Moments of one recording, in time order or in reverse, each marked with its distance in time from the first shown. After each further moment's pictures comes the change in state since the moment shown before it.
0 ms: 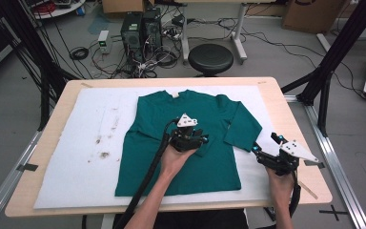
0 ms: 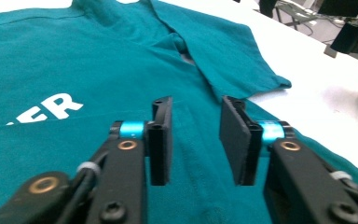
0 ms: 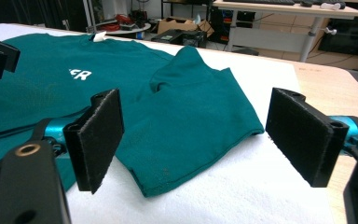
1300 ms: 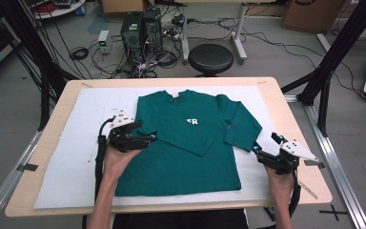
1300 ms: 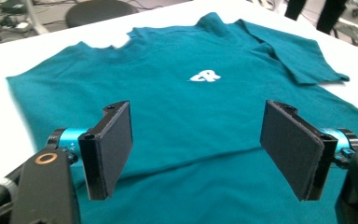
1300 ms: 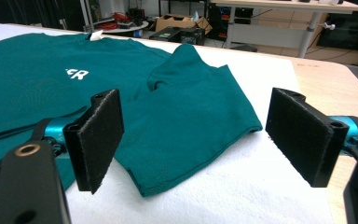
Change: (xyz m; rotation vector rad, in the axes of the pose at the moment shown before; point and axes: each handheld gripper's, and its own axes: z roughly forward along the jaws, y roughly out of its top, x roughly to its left) left arm 0.070 -0.029 -0.154 -0.105 0.211 -0.037; right arm -0.001 0.000 0.001 0.012 -0.005 0.020
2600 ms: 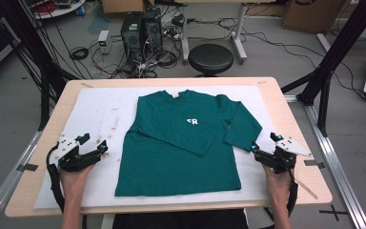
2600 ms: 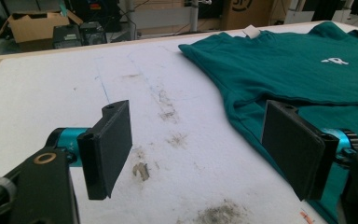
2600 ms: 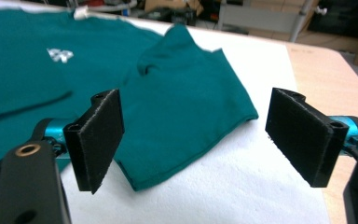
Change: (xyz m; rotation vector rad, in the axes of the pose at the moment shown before) left arm 0.085 -0.099 -0.080 -0.186 0.297 -0.026; right arm 0.004 0.004 0.009 0.085 -0.053 -0.037
